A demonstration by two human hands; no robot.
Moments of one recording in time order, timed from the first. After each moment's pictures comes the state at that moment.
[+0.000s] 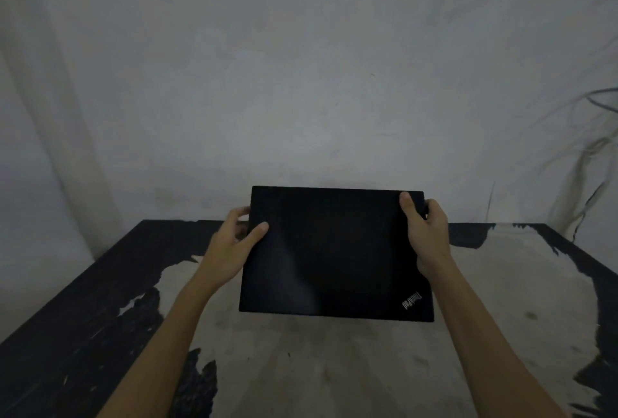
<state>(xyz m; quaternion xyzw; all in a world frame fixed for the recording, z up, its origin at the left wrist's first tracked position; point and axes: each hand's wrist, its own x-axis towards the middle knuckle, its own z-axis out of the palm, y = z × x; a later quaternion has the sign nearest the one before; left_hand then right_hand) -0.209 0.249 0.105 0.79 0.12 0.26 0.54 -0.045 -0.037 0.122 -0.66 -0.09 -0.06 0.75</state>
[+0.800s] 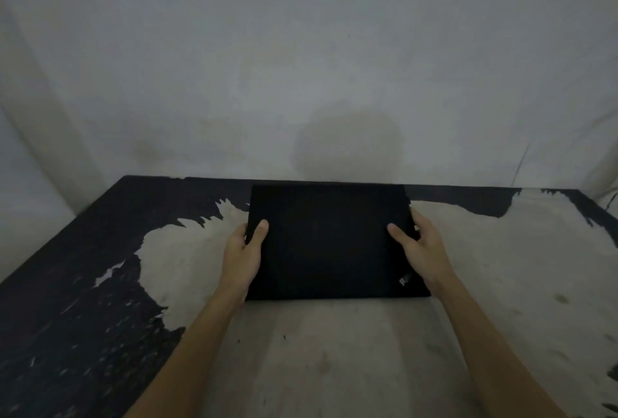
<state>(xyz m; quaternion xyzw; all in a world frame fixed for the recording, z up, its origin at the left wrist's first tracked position) -0.163 0.228 0.007 0.66 0.28 0.27 0.65 -0.013 -0.037 0.018 -0.77 -0.14 0.06 0.62</state>
